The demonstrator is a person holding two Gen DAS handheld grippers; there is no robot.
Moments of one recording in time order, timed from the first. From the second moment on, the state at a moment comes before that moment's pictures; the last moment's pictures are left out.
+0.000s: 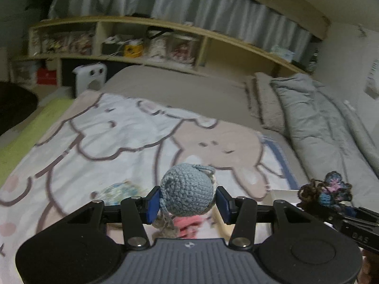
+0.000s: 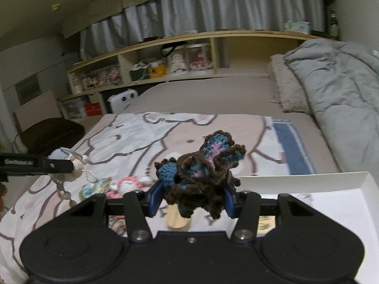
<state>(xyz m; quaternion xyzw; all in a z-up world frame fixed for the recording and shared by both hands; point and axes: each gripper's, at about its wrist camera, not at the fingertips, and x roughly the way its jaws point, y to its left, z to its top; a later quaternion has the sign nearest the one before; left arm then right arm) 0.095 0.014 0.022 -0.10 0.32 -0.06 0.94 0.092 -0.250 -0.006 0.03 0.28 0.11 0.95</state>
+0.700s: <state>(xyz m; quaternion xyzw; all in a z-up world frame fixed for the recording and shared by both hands) 0.079 -0.133 0.033 -0.06 0.31 -0.23 0.92 0.060 -0.337 0.008 0.10 0.29 0.01 0.95</state>
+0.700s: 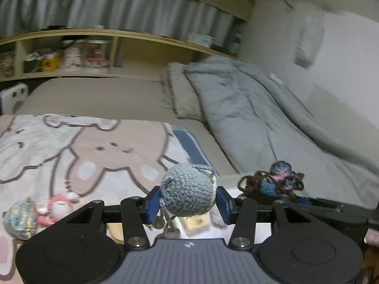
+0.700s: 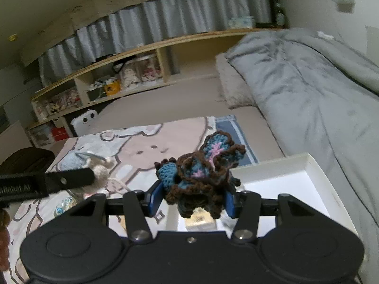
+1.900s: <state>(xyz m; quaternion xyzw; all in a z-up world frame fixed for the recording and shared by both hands) 0.075 -0.207 -0.076 0.02 0.41 -0.40 0.82 0.071 -0.384 -0.048 0.15 0.40 -0.04 0.90</state>
